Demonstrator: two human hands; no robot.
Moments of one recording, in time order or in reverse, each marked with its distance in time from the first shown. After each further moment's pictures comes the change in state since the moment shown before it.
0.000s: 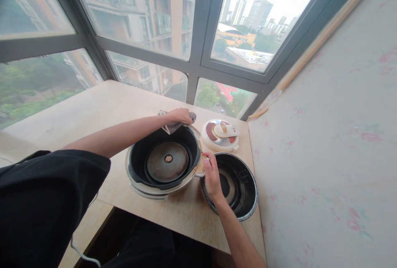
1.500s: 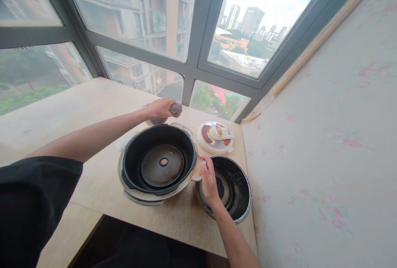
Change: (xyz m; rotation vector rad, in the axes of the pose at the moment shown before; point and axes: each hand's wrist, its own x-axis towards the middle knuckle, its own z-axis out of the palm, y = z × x) left_hand 0.004 -0.079 -0.020 0.198 0.330 0.201; right_hand 0.001 0.008 -0.003 -0.004 0.015 0.002
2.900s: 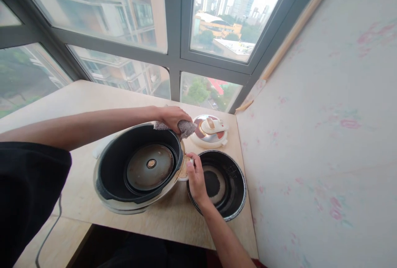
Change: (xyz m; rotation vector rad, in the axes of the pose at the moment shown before) left_hand 0.038 0.097 0.010 0.021 -0.268 0.751; right_hand -0.005 0.002 0.008 0.118 -0.006 0.049
